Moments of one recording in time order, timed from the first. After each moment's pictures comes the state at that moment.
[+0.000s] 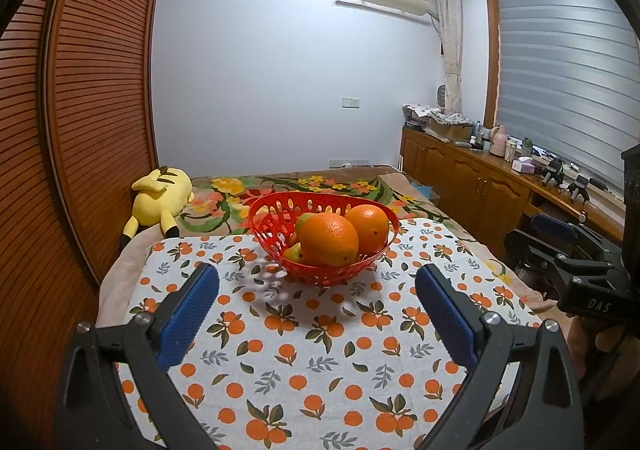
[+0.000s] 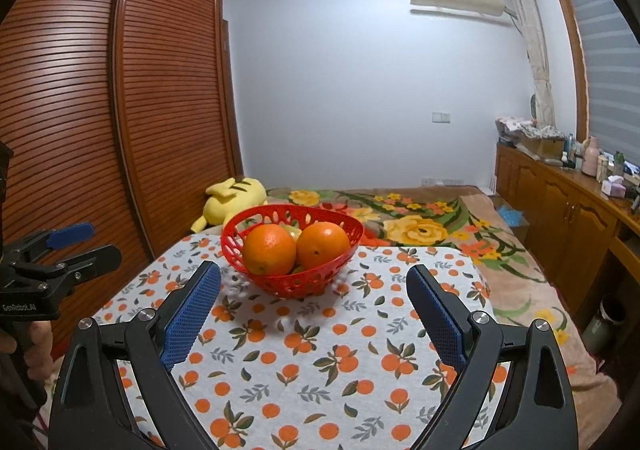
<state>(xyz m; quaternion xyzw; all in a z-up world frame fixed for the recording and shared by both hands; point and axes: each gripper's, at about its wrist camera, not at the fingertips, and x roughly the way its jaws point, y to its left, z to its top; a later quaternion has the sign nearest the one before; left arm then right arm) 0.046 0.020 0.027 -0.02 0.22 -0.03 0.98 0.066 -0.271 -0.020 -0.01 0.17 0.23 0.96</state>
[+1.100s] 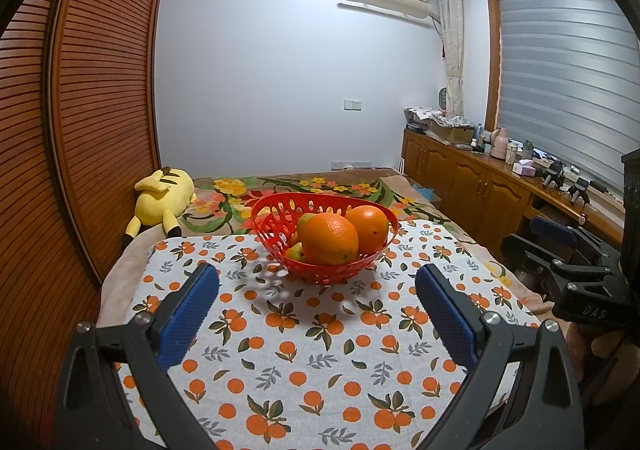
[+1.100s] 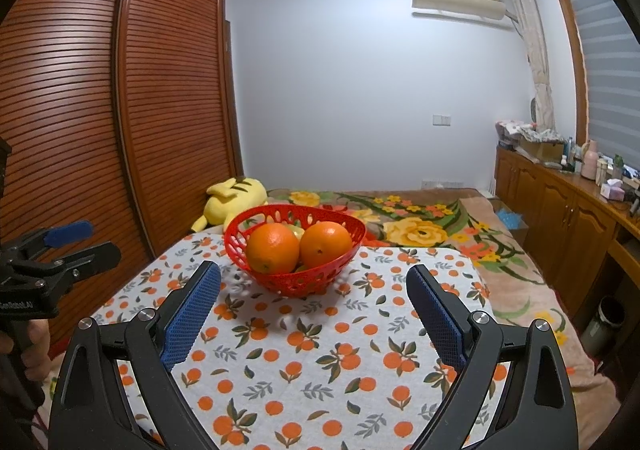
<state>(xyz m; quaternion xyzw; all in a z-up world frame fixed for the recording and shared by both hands) 0.039 0.017 0.029 -0.02 0.22 -0.03 0.98 0.064 -0.271 -0.021 -0.02 0.17 0.23 0.96</state>
